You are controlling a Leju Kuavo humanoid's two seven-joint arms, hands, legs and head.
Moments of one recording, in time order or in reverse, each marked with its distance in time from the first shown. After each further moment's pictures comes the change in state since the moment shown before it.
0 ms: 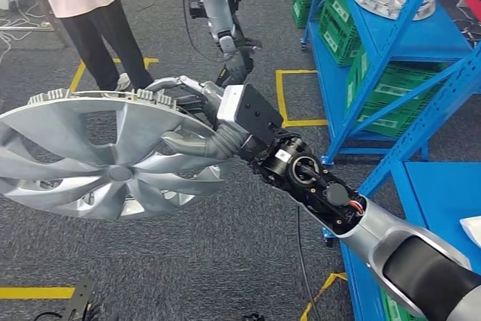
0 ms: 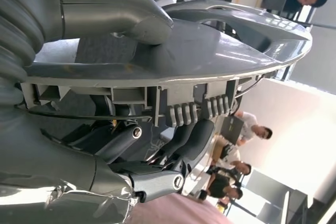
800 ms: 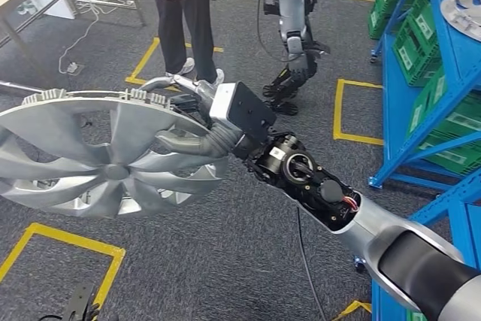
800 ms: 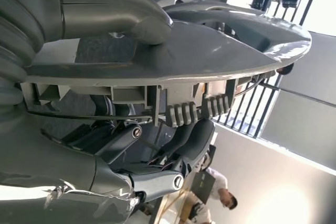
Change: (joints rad) left arm -0.003 -0.002 0.000 0.000 -0.006 0.008 0.006; right arm -0.004 0.001 0.000 0.009 0.000 -0.003 -0.001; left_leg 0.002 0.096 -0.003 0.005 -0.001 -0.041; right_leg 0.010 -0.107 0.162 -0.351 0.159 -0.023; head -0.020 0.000
